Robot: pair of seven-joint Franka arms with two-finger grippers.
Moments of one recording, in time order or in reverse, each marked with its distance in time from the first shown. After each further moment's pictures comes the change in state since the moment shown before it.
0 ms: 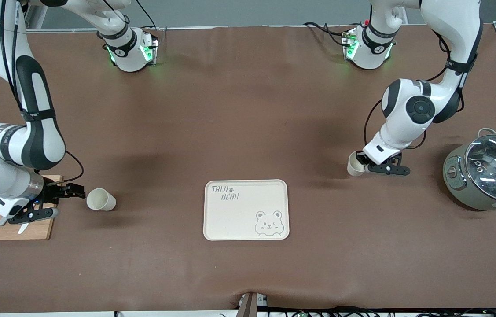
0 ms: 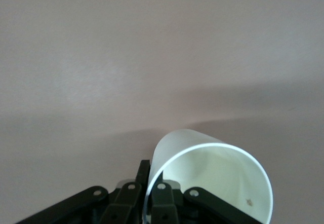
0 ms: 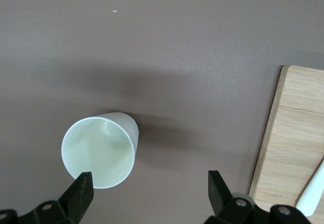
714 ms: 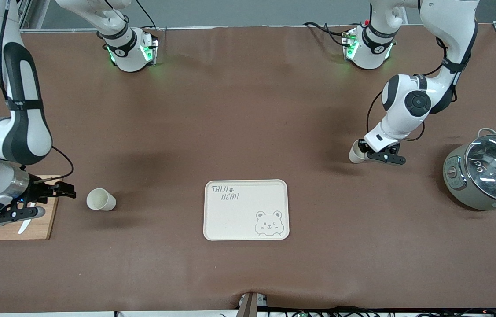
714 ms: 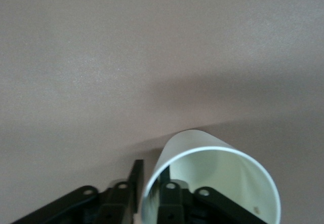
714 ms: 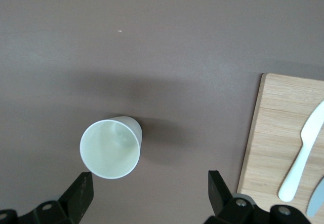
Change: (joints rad) left arm 0.071 -0.015 0.010 -0.270 0.000 0.248 0.218; right arm 0.000 -0.039 -0.005 0.051 -0.002 -0.071 0.028
